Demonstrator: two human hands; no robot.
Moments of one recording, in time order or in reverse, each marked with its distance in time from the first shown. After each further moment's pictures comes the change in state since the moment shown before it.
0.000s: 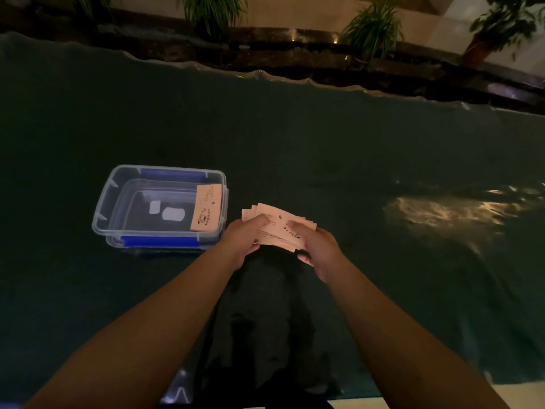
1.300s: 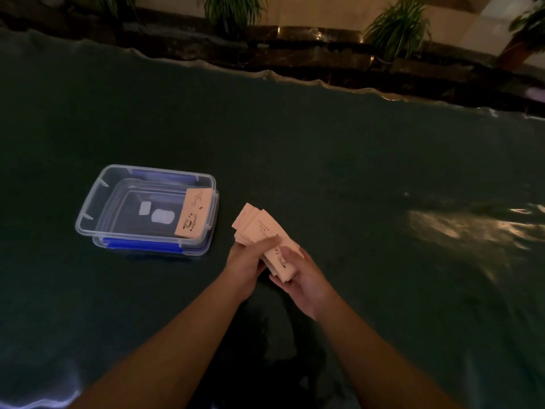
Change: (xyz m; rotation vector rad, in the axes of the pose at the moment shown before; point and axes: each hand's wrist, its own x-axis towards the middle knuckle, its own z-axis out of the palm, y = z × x) left_hand -0.014 -0.038 0.047 -0.390 -0.049 0.134; right_hand 0.014 0.040 -0.024 0.341 -0.436 0.074
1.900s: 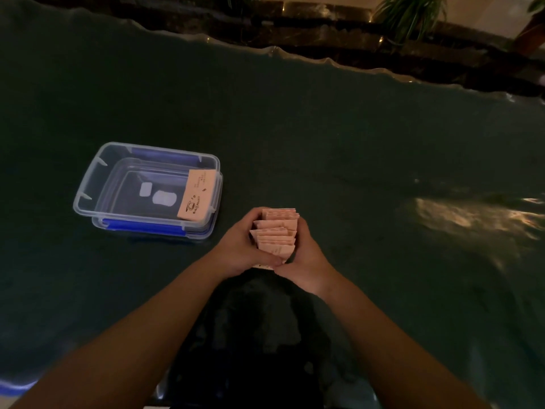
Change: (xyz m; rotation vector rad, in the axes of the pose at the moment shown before) left_hand -0.002 0.023 -0.040 0.792 -0.367 0.333; right_hand -0.002 -0.006 0.007 -0.836 -0.140 -0.420
